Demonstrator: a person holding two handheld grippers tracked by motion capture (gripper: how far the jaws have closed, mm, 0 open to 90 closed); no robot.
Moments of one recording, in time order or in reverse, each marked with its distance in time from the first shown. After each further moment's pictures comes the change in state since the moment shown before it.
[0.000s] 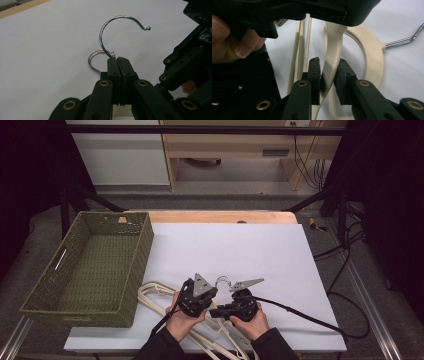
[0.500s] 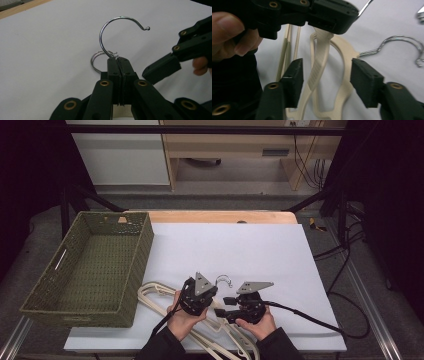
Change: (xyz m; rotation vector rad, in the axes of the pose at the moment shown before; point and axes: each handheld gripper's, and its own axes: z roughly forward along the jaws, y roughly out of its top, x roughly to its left) left arm -0.001 0.001 0.007 0.008 0.024 -0.005; right arm 0.007 -0.004 -0.017 -0.079 -0.148 -0.118
